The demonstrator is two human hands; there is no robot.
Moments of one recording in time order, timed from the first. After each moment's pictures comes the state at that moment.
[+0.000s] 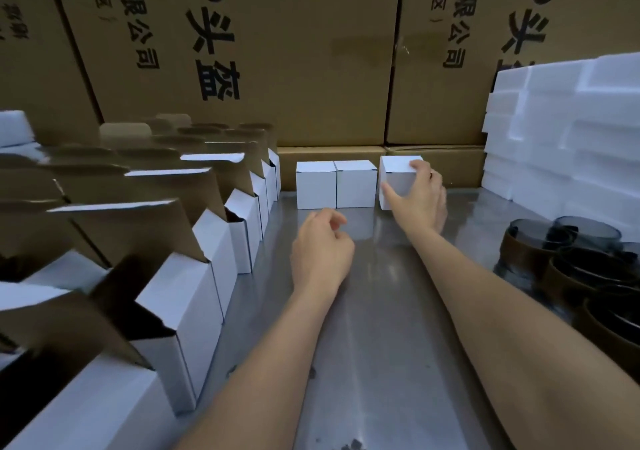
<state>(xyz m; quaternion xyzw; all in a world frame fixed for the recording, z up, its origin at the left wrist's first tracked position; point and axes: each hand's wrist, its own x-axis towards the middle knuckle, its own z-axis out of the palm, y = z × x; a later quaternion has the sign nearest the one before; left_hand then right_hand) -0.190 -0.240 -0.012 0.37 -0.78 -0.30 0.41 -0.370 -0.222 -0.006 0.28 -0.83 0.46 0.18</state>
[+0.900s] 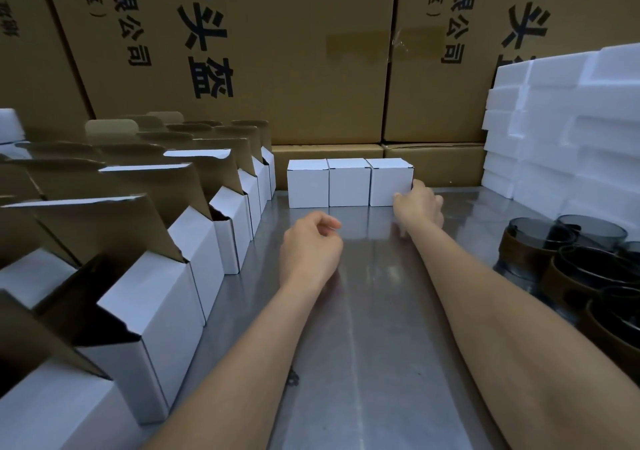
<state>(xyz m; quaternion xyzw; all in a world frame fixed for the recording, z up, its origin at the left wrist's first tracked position) -0.194 -0.245 -0.012 0.40 -0.75 -0.36 0.38 -0.392 -0.230 -0.007 0.23 -0.89 0.40 0.05</state>
